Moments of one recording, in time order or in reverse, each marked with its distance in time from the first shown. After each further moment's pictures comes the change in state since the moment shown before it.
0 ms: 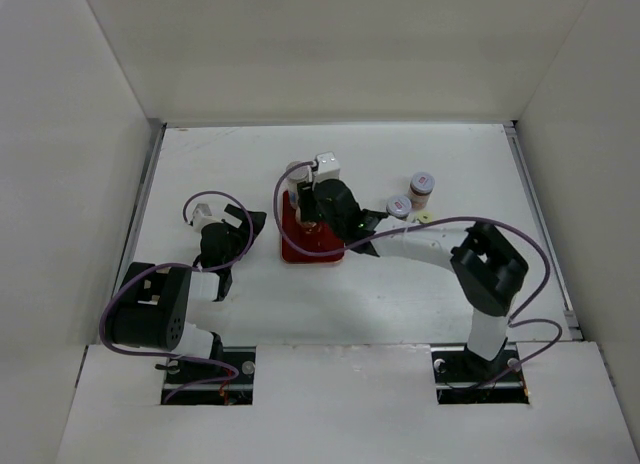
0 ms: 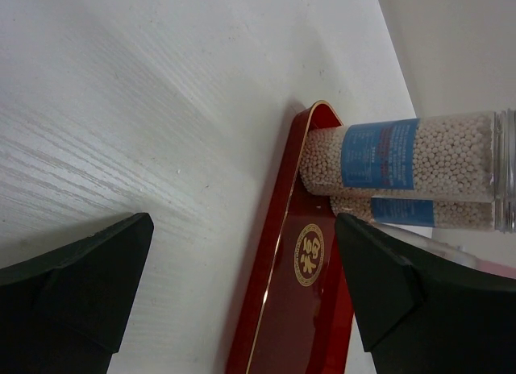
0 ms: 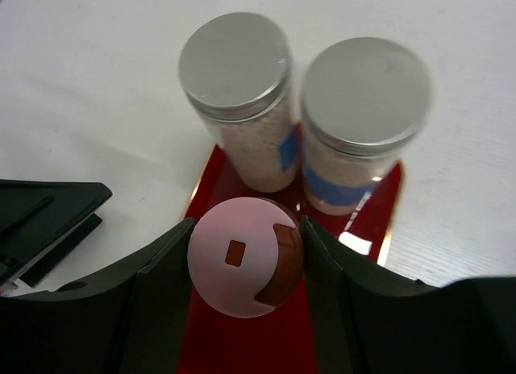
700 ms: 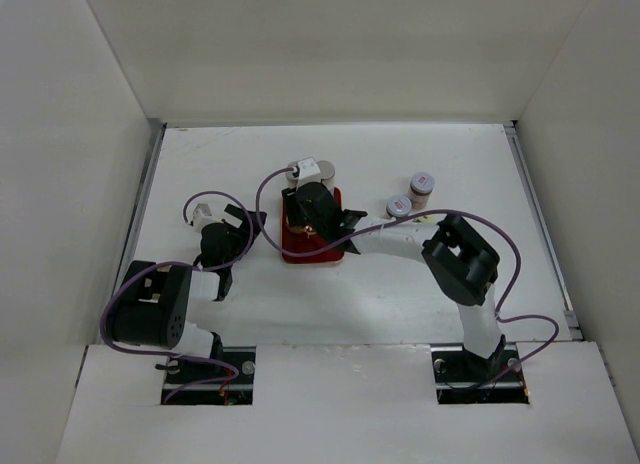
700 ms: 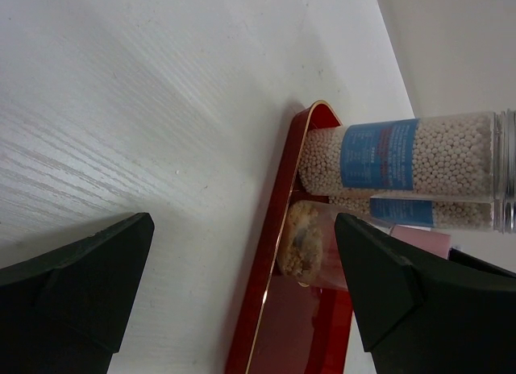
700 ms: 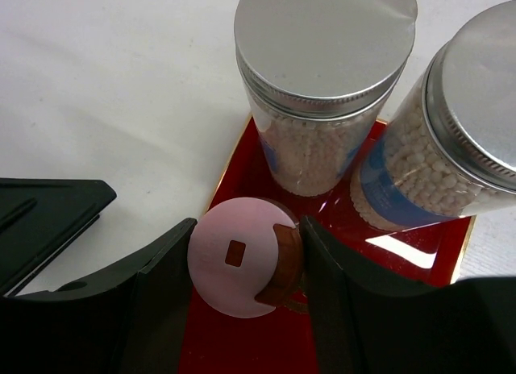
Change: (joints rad) left arm 0.000 0.011 0.000 0.011 0.005 -0.005; right arm 0.034 0.216 0.169 -0.035 -0.029 -0.020
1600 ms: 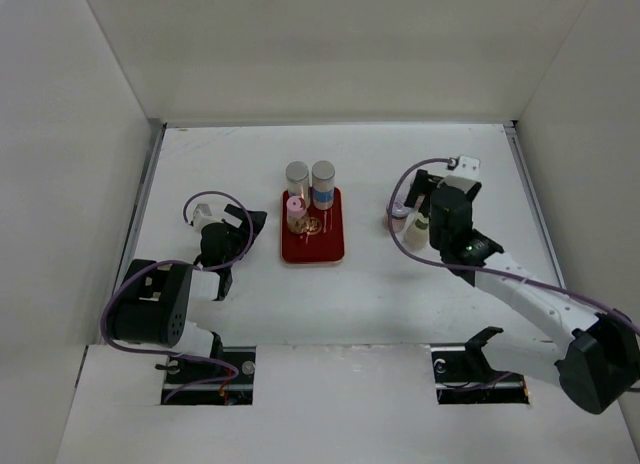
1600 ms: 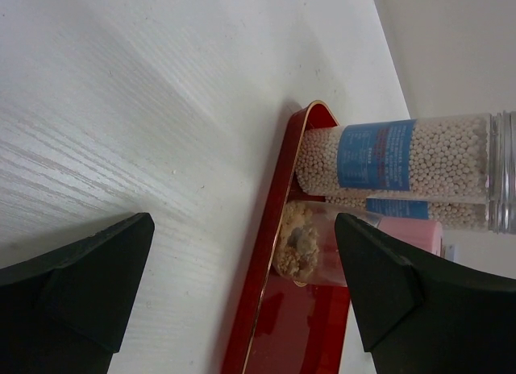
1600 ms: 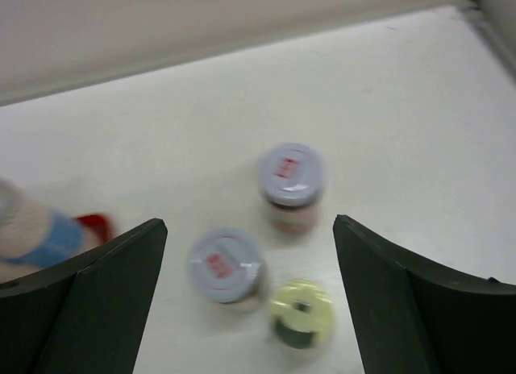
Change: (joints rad) left arm 0.000 0.010 0.000 0.012 0.010 -0.013; right arm -0.334 -0.865 -0.611 -0.027 0.274 0.008
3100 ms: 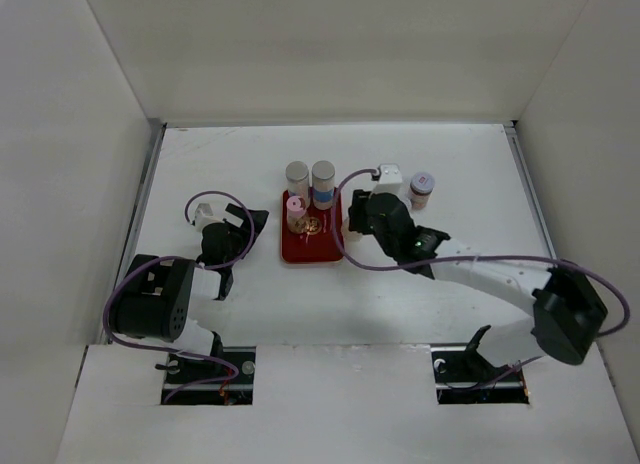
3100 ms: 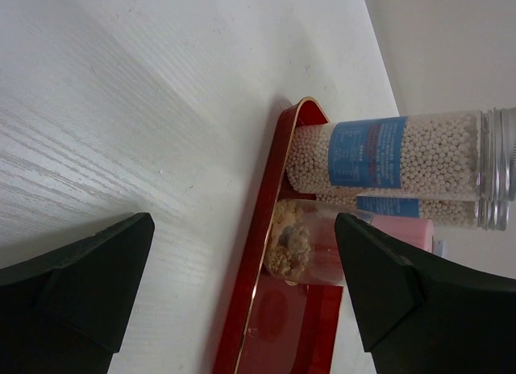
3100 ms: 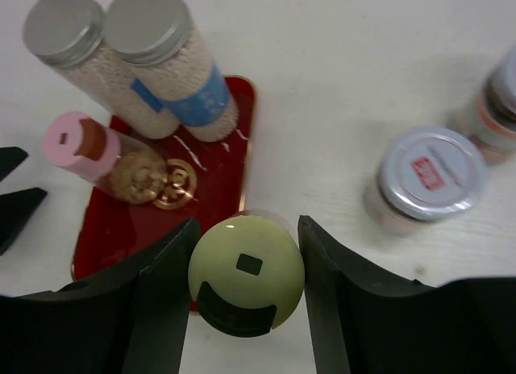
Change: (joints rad) left arm -0.004 0.037 0.001 0.052 0.019 -0.023; right arm 0.249 0.196 0.101 -0.124 -0.124 0.158
